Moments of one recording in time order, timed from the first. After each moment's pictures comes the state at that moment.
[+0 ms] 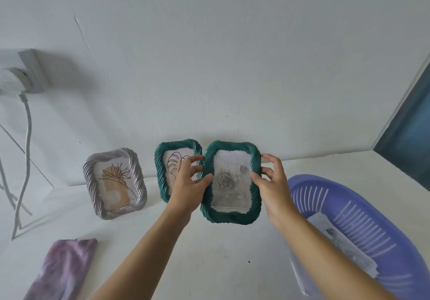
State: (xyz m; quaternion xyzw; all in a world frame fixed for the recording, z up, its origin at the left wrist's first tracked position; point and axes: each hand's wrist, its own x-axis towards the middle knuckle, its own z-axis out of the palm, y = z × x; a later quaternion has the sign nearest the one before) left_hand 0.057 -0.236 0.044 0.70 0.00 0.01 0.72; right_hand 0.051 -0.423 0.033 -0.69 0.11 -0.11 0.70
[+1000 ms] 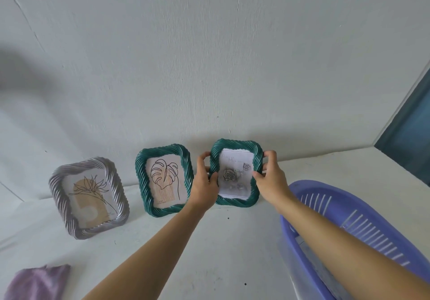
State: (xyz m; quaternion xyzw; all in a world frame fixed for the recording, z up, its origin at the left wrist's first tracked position) left_hand 0.163 -0.287 -0.037 0.80 -0.05 0.03 0.60; right_hand 0.136 -0.465 0.001 -0.88 0.10 -0.11 0.45
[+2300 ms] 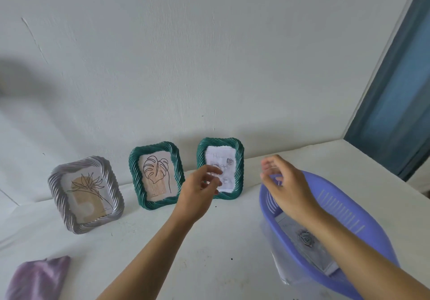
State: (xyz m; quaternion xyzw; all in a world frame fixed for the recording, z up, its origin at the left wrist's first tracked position) left_hand 0.062 -0.286 0.033 0.82 -0.11 0.01 0.56; right_hand 0.024 -0.506 0.042 -0.88 -0.04 -0.21 0.42
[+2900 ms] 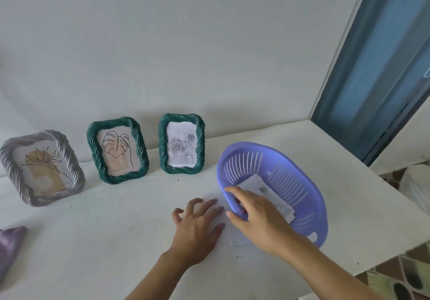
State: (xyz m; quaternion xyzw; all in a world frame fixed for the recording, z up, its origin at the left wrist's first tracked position) left_hand -0.042 -0.361 -0.086 0.97 -0.21 0.00 0.14; right_hand -0.080 -0.547 -0.017 -0.95 -0.12 -0.08 0.27
